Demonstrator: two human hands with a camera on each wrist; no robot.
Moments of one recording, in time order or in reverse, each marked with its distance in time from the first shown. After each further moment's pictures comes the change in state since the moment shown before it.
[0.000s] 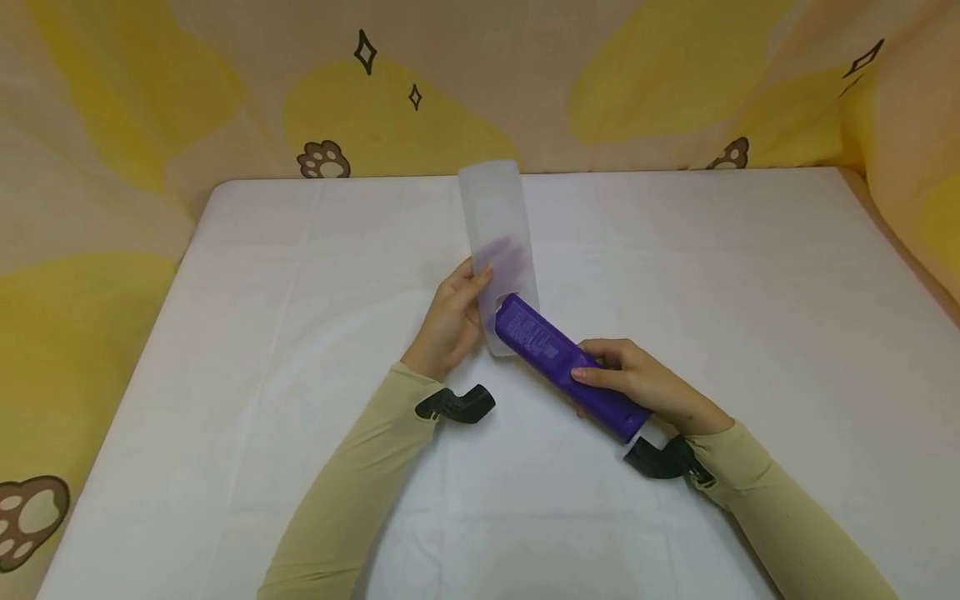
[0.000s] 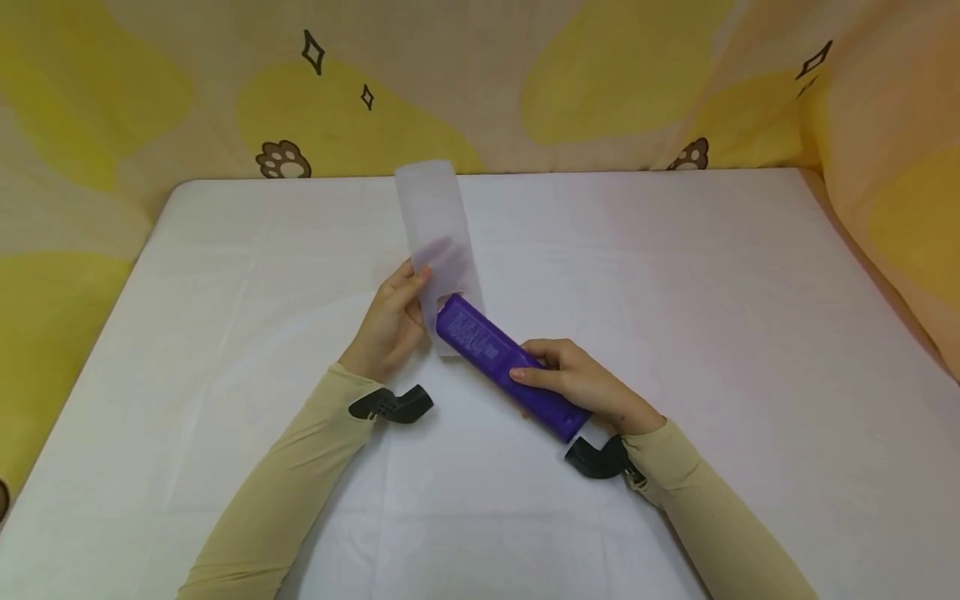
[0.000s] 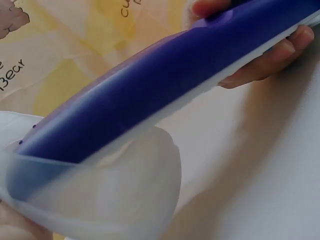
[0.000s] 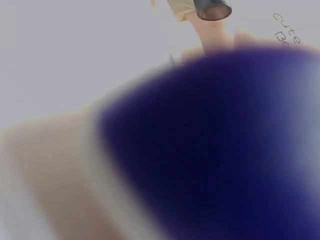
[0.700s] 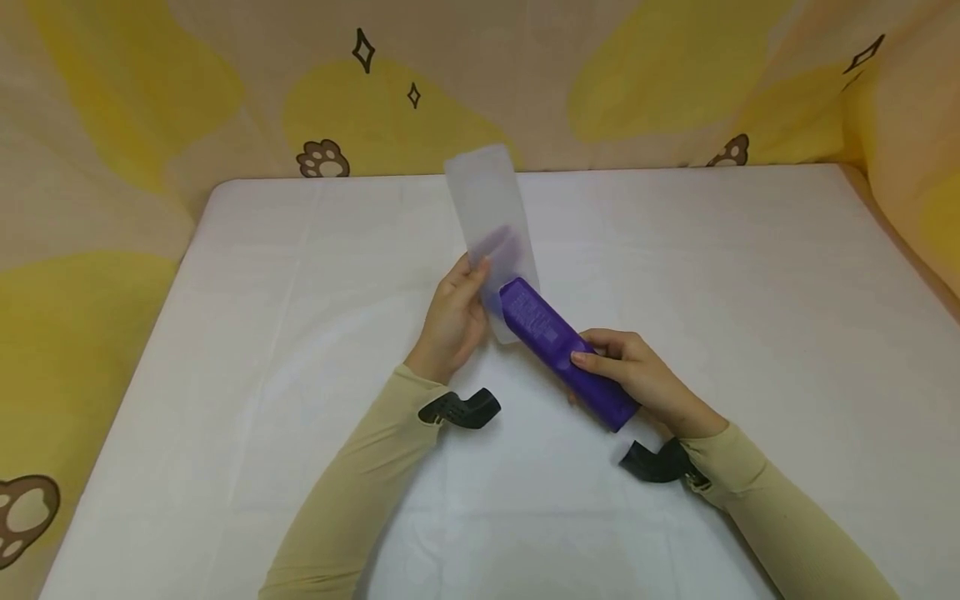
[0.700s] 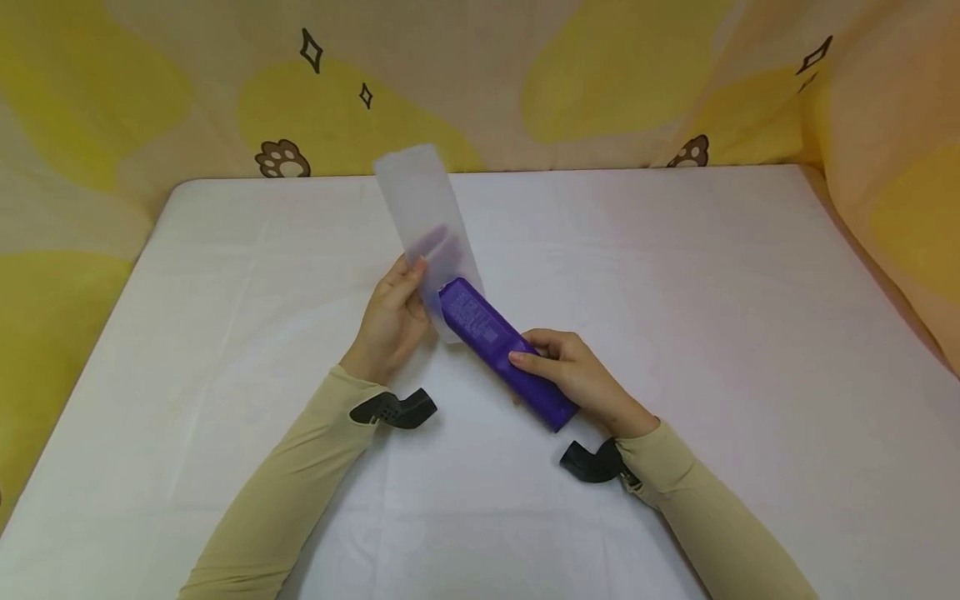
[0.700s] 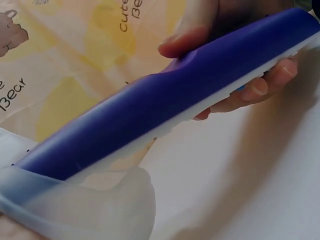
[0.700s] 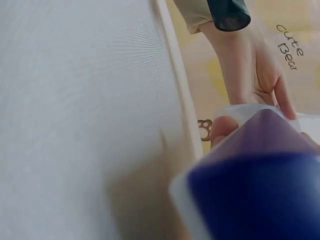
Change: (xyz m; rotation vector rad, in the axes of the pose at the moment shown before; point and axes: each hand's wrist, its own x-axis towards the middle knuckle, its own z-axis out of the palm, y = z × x) left_hand -0.007 0.003 0.013 -0.026 0.013 0.095; right_hand 0.000 -0.001 0.008 0.159 0.148 0.003
